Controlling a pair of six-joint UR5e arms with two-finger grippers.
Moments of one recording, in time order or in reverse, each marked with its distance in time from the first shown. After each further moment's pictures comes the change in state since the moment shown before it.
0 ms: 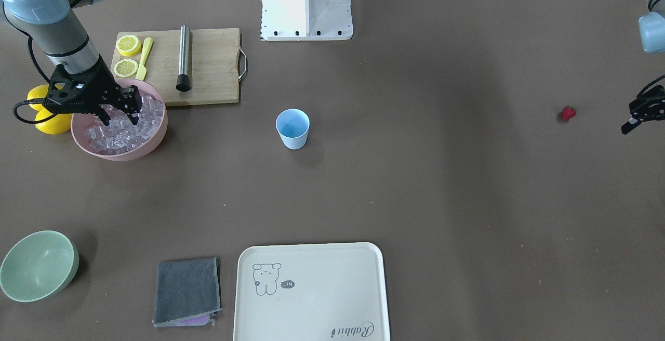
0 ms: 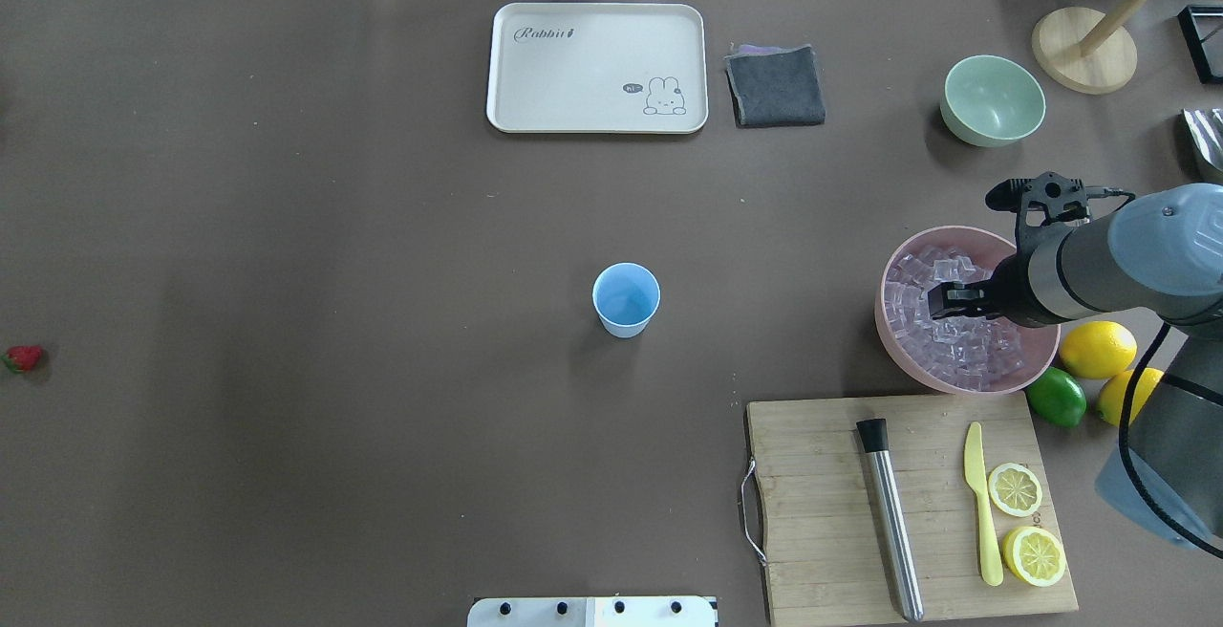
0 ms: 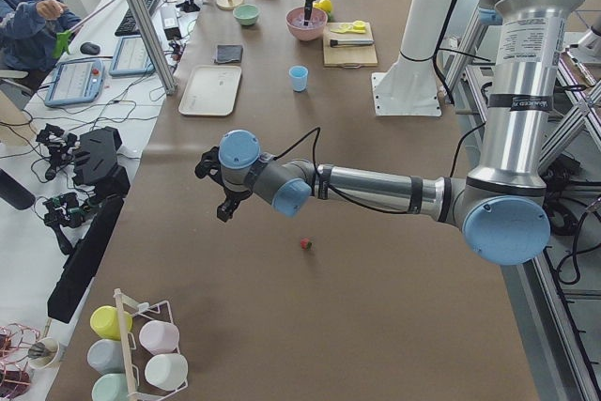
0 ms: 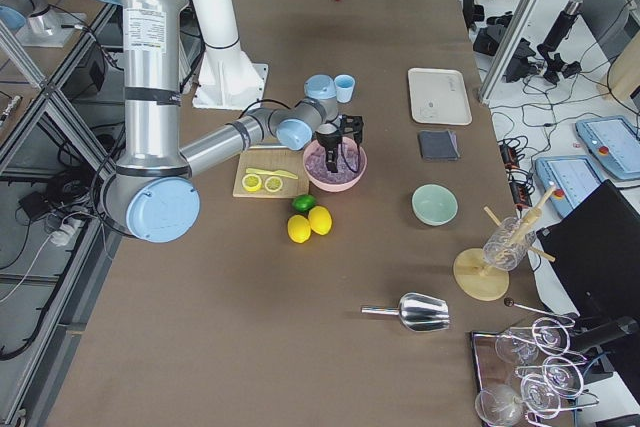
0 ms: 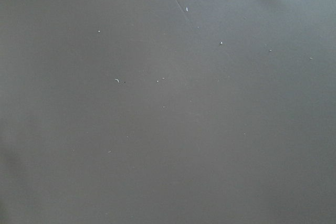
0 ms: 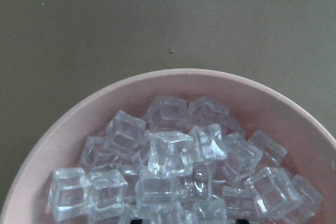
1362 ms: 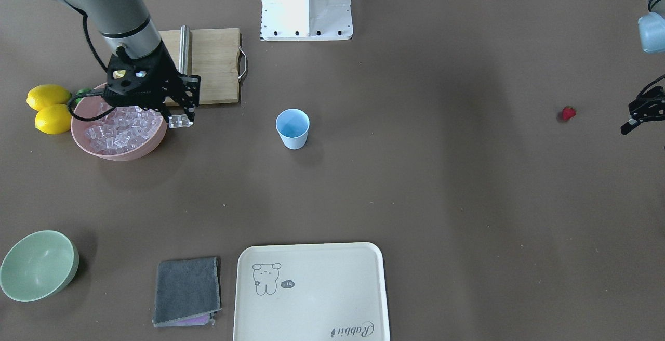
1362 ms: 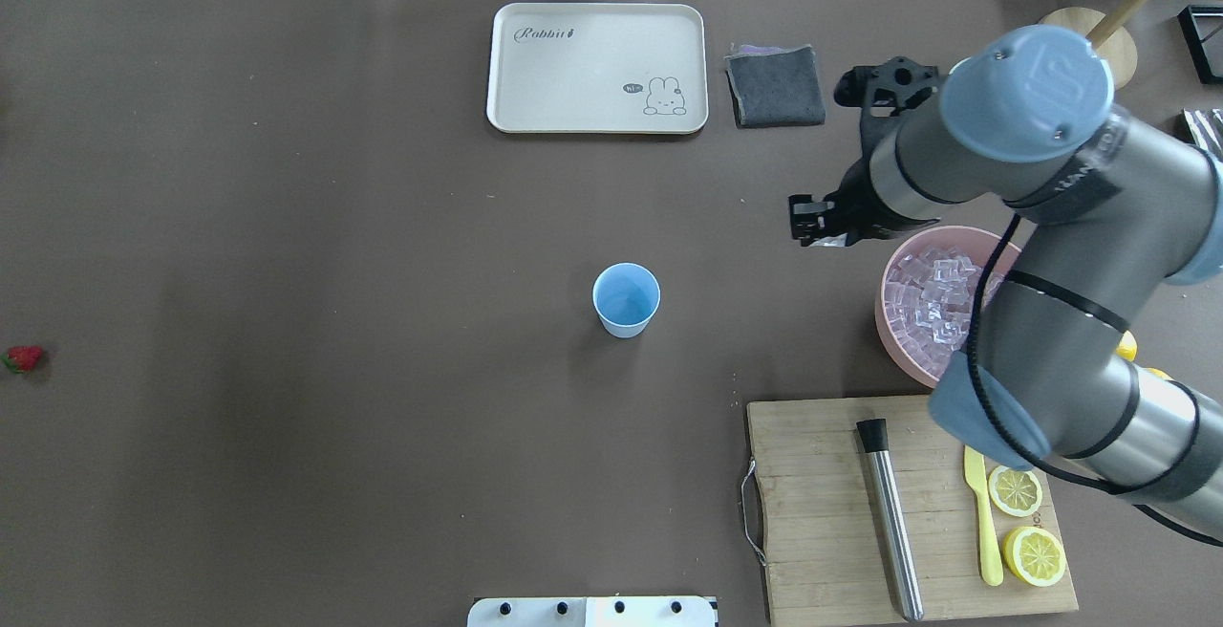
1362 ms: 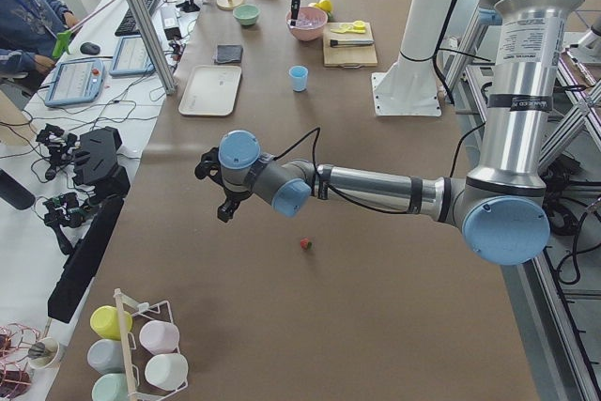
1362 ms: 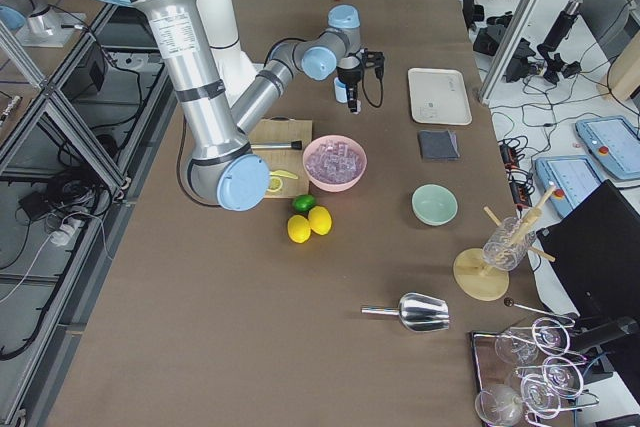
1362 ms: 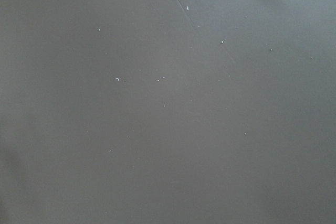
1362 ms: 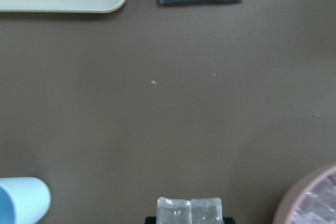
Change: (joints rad) left arm 0.001 -0.001 0.001 0.001 -0.001 -0.025; right arm -0.012 0.463 0.021 -0.415 0.012 -0.021
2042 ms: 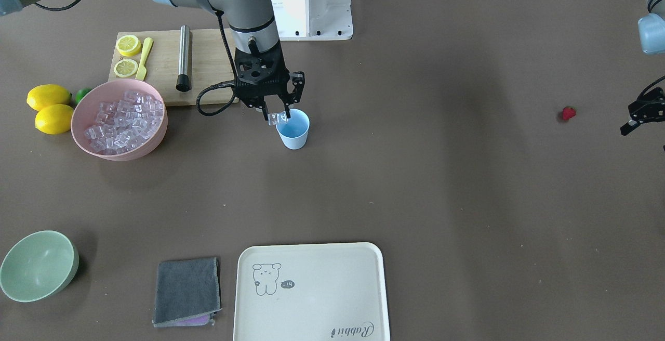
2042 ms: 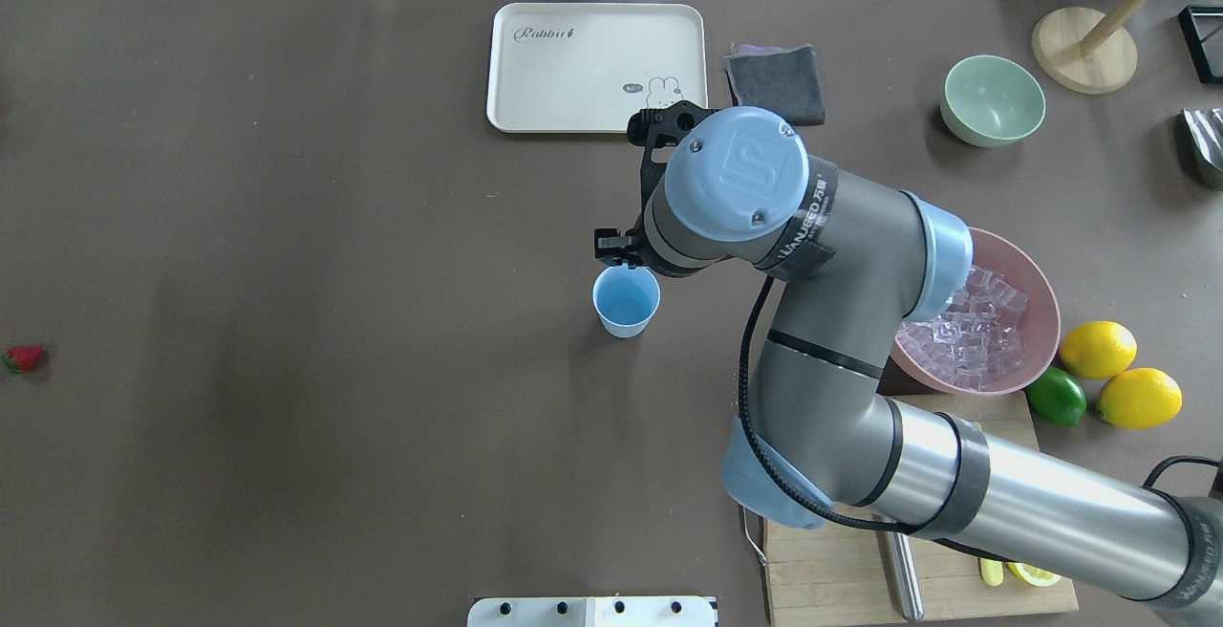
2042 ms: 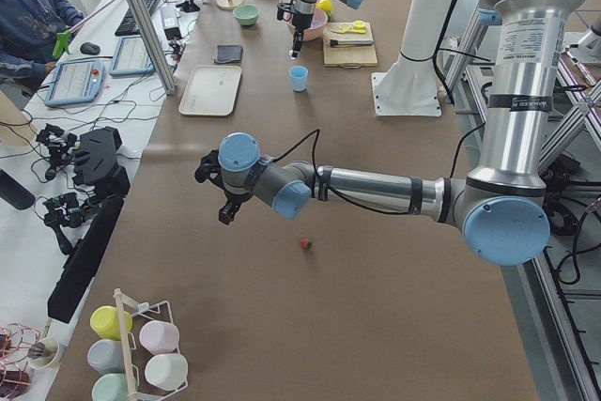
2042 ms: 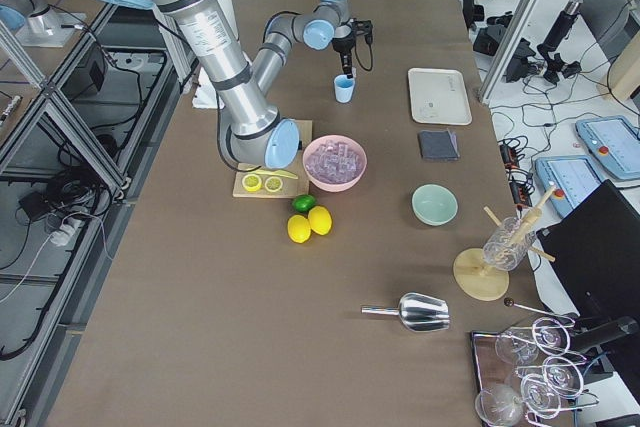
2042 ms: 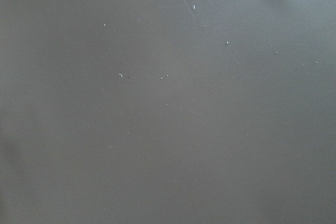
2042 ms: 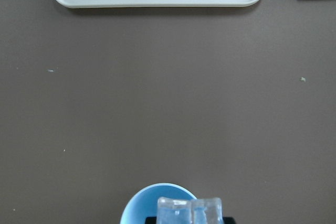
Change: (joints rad) left arm 0.002 0.004 0.008 0.001 -0.002 -0.020; right arm -0.192 0.269 -0.204 0.022 -0.199 0.170
